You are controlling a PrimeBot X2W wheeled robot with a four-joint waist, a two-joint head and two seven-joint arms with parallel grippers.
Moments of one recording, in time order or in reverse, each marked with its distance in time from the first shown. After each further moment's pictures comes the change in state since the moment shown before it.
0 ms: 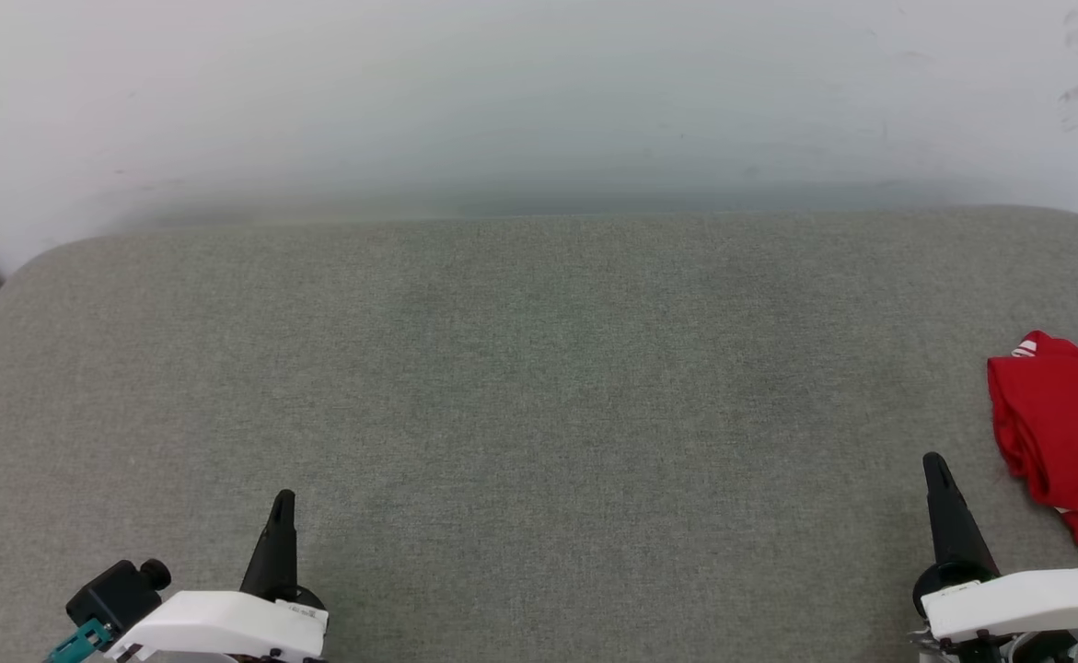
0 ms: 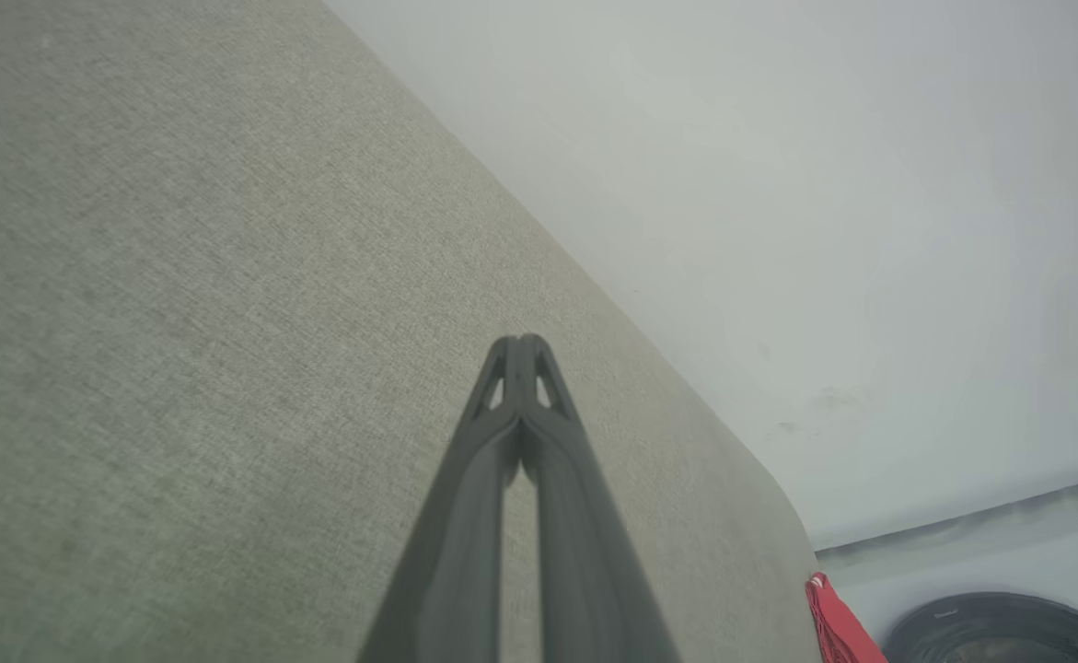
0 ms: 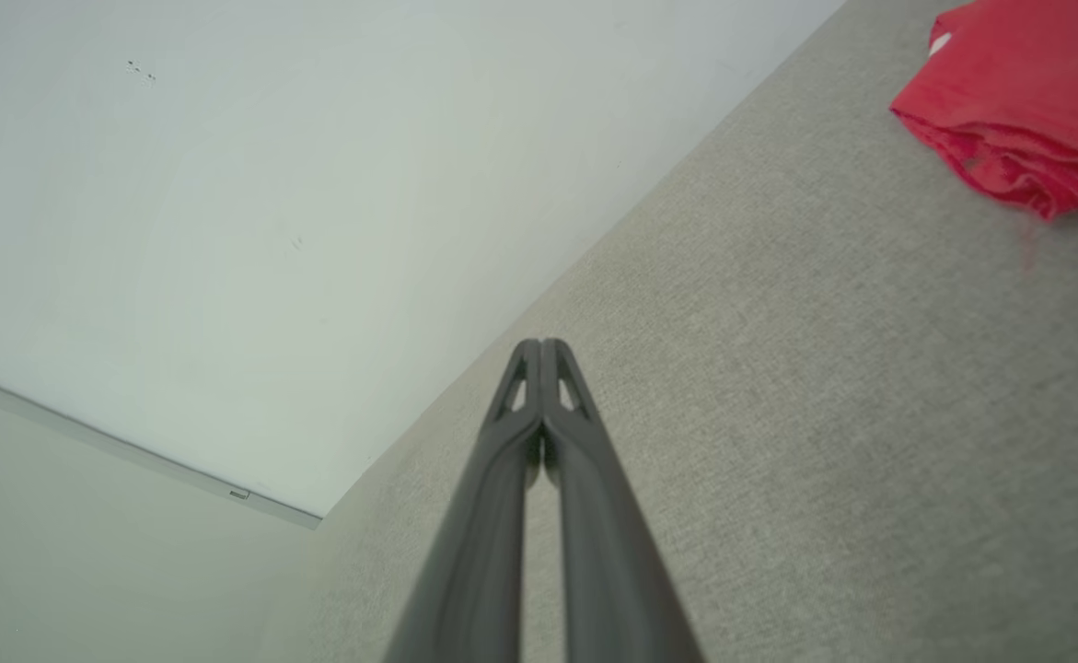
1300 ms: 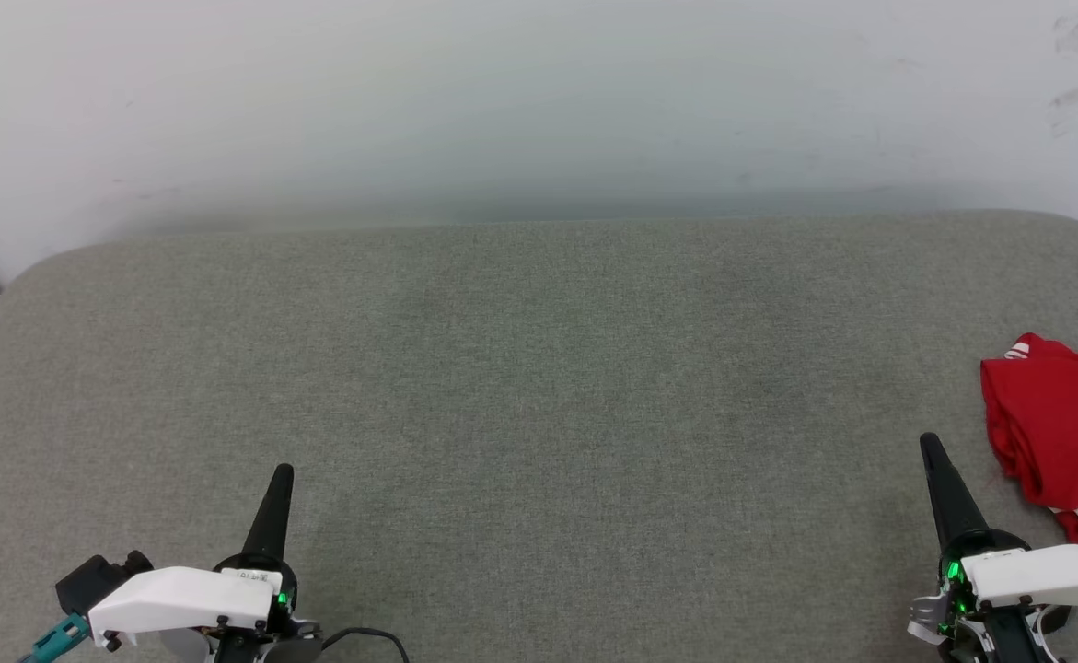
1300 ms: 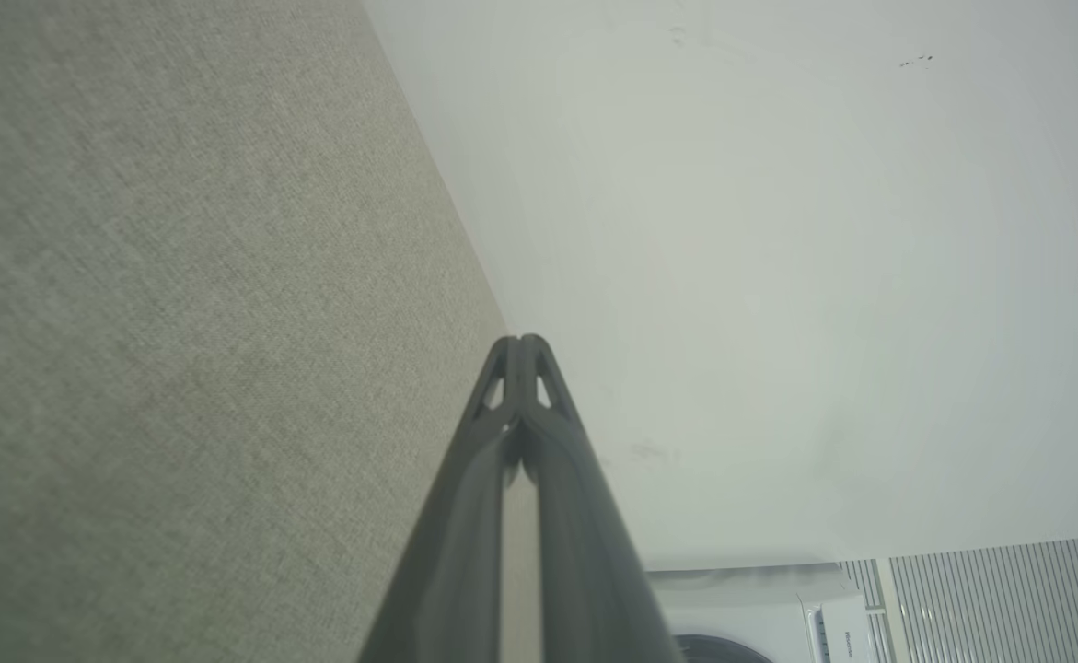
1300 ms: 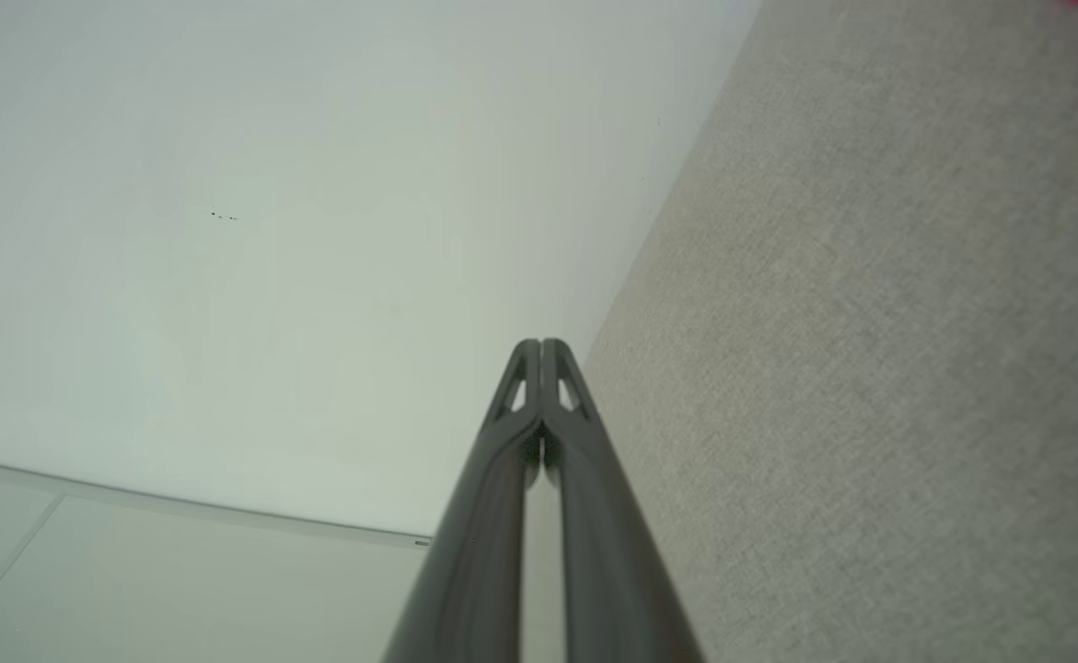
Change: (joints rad) left arm -0.064 0.002 0.041 0.046 -0.426 -0.044 0.104; right arm -0.060 0.000 -0.020 0.045 0.421 0.000 0.105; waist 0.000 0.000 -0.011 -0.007
